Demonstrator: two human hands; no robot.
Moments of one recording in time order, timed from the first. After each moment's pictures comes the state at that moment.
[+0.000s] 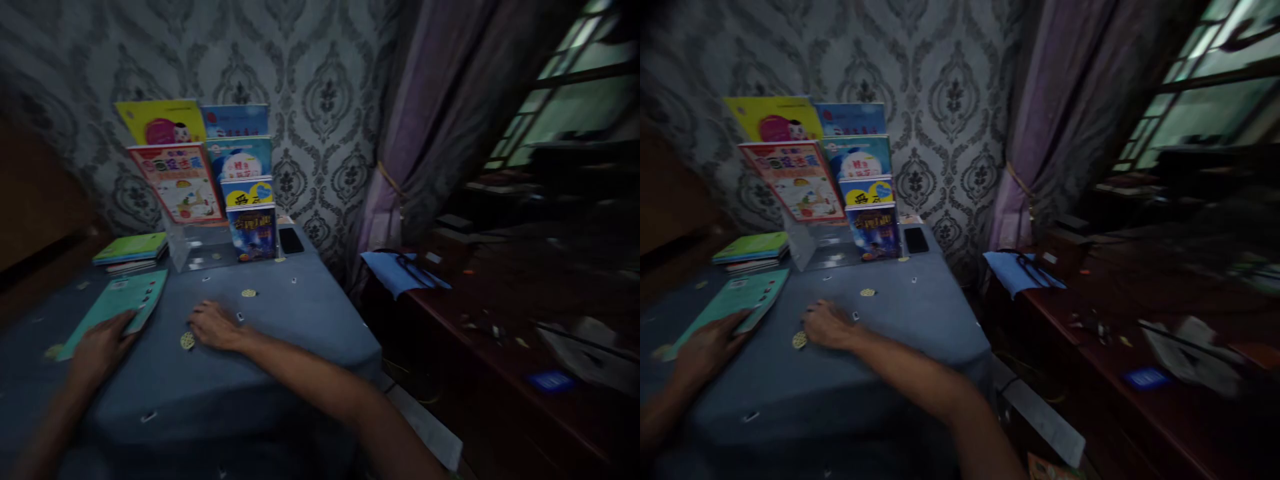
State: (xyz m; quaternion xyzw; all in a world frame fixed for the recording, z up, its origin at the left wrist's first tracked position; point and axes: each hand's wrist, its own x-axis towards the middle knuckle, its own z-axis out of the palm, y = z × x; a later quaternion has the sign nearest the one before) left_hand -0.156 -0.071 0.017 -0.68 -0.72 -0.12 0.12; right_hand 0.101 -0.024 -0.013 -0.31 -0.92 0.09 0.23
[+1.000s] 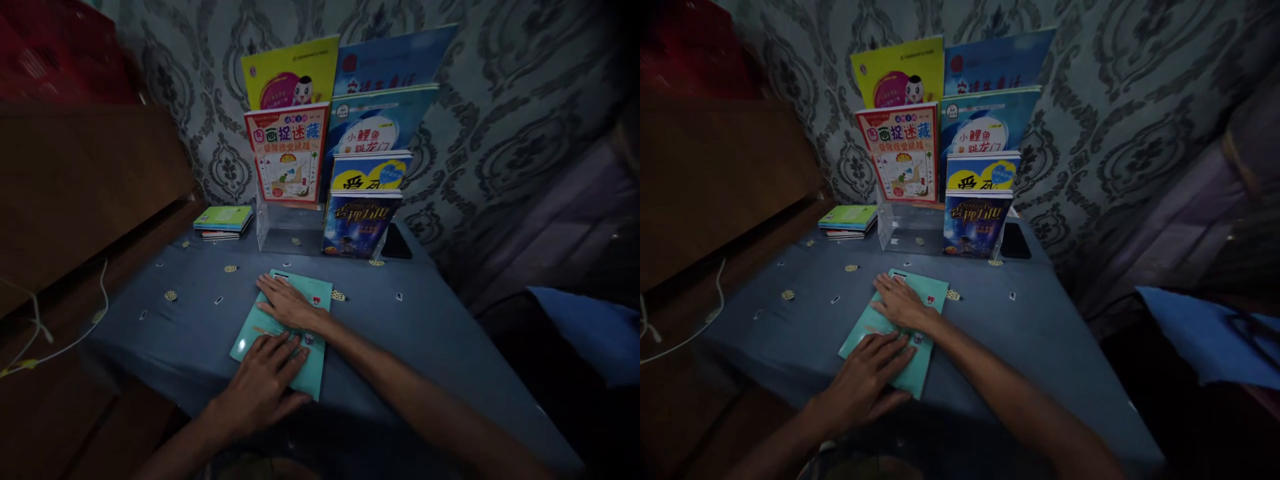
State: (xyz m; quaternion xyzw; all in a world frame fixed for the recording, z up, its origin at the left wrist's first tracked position) left_hand -0.038 -0.151 0.006 -0.89 -0.43 -0.16 0.05; right_hand 0.072 0.011 0.009 -0.28 -0.94 0.17 0.12
